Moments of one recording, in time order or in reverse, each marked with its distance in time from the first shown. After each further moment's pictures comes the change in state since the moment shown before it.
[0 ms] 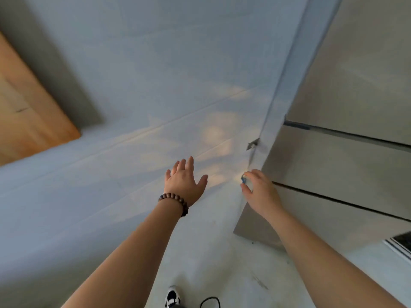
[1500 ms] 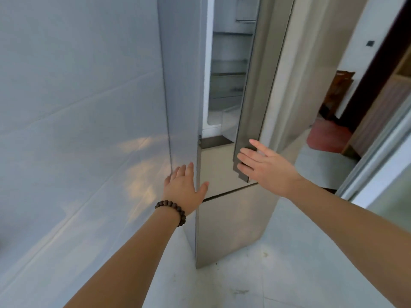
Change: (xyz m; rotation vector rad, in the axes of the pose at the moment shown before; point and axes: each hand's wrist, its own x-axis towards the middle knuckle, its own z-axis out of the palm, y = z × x) left_hand 0.033 0.084 -0.080 -0.076 -0.077 0.803; right_hand -0.094 -0.051 -0.166 -1.611 0.307 -0.177
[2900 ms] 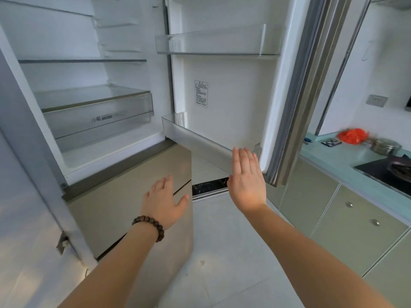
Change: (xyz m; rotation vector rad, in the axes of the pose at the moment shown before) left_hand 0.042 0.212 0.060 -0.108 -0.092 0.479; right_hand -0.195 0.031 0.008 0.310 -0.252 1.282
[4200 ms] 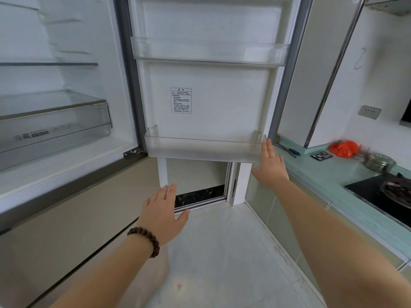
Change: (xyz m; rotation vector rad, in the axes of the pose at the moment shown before) left_hand 0.115 0.123 0.073 0.096 -0.028 0.099; right_hand 0.136 0.251 0.078 0.120 -0.455 0.297
